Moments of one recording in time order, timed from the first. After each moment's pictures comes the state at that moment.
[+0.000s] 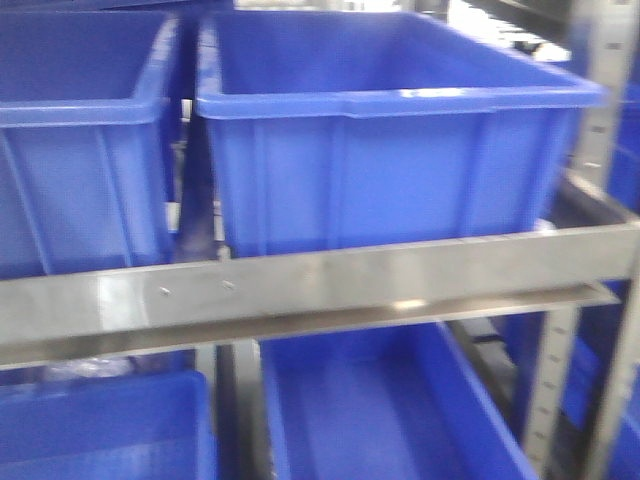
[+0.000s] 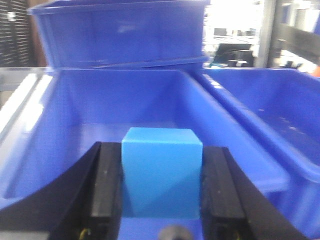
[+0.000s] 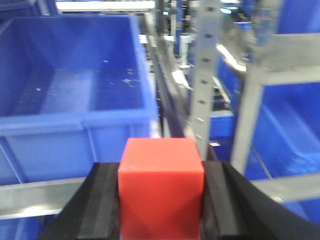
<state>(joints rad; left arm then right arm) -0.08 0.31 -0.30 -0.17 0.01 0.14 0.03 0.35 -0.45 0.06 0.29 -0.01</state>
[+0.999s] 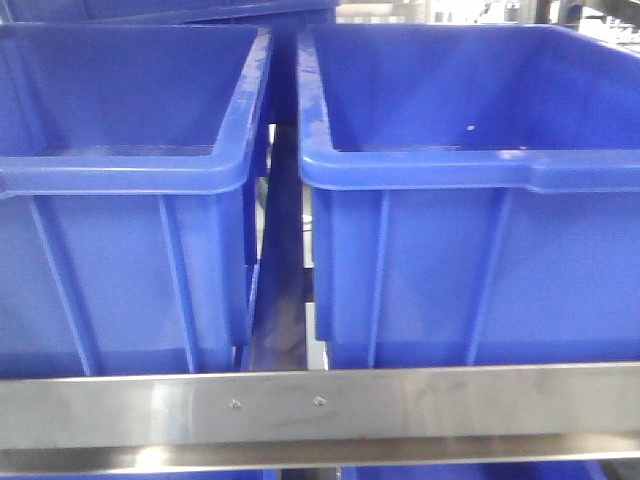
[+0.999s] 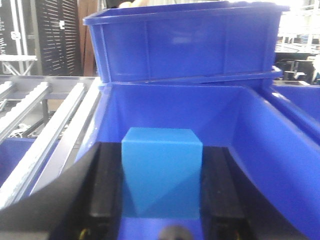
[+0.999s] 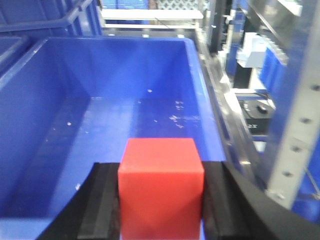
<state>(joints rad) -0.08 0.31 -0.30 -0.17 0.00 0.14 0.03 0.35 -0.45 0.06 0.29 -0.01</state>
